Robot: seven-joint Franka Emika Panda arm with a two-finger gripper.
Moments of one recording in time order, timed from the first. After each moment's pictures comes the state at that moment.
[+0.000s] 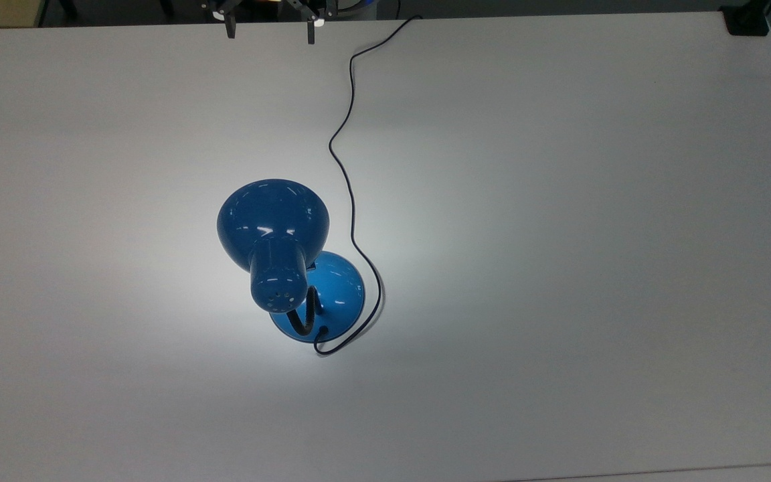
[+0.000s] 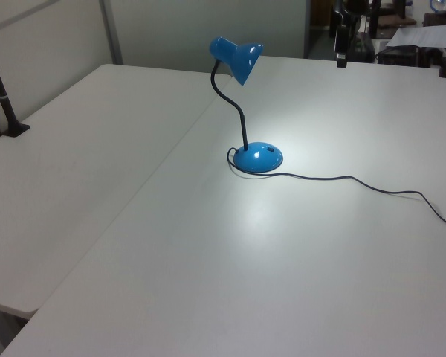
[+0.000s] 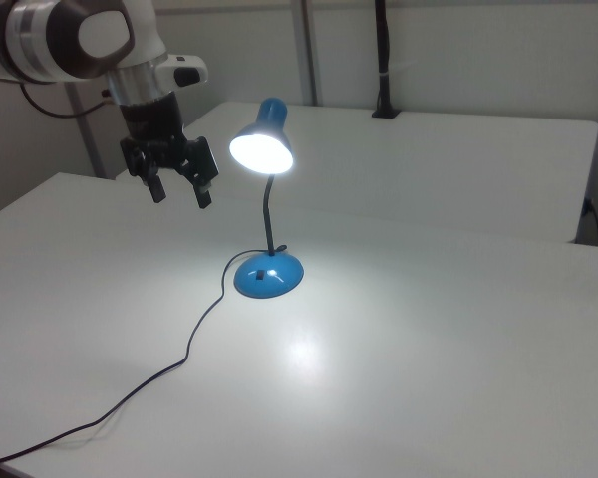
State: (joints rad) arm 0.00 -0.04 0.00 -1.71 -0.09 1.68 -0.01
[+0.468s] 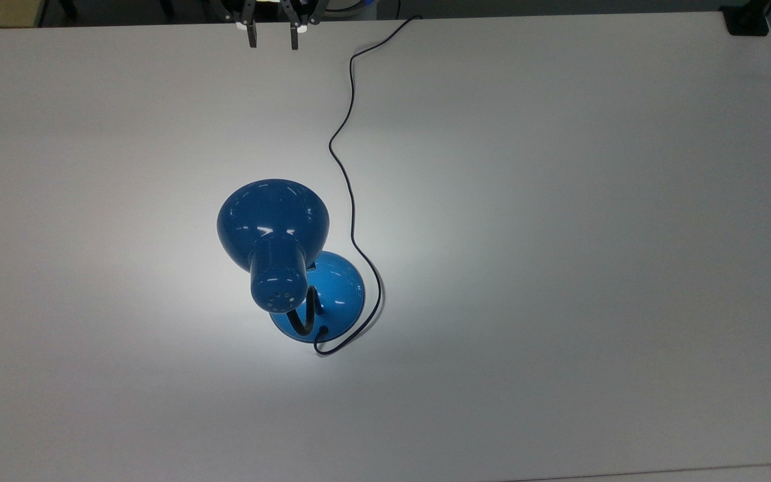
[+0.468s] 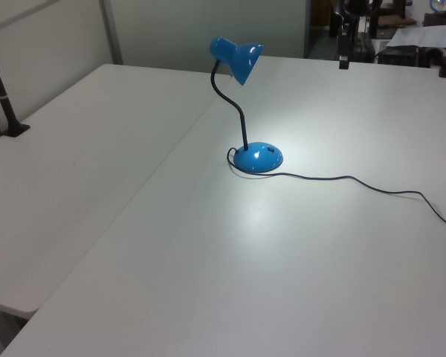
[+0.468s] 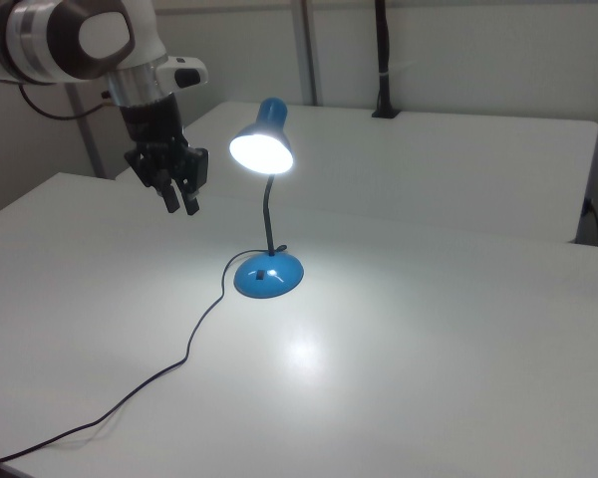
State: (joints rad) arm 0.00 -0.04 0.00 -1.71 -0.09 1.68 -0.04
